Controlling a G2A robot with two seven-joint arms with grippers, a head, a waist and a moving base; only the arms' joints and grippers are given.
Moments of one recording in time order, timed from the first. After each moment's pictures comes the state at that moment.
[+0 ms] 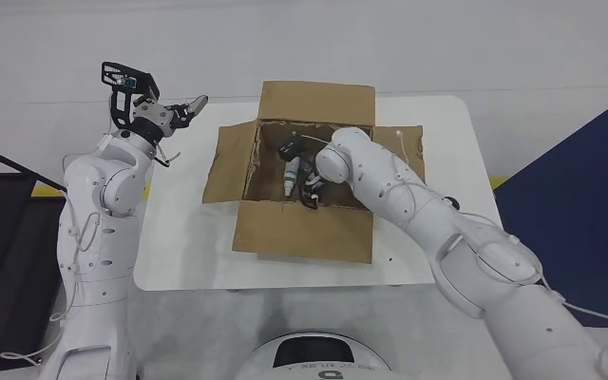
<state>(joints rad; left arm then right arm) 1.17 -1.22 -1.61 -1.59 1.18 -0.39 -0.33 -0.49 -1.49 0.42 -0.81 -0.72 -0.13 1.03</state>
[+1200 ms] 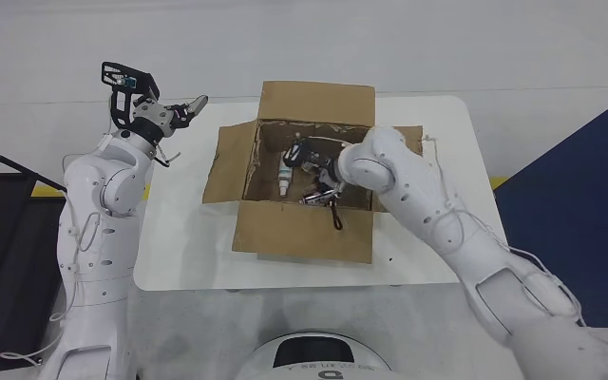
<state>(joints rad) 1.17 -1.22 -1.61 -1.59 1.18 -0.39 -0.33 -0.68 -1.30 0.70 -1.30 -0.88 -0.46 1.14</state>
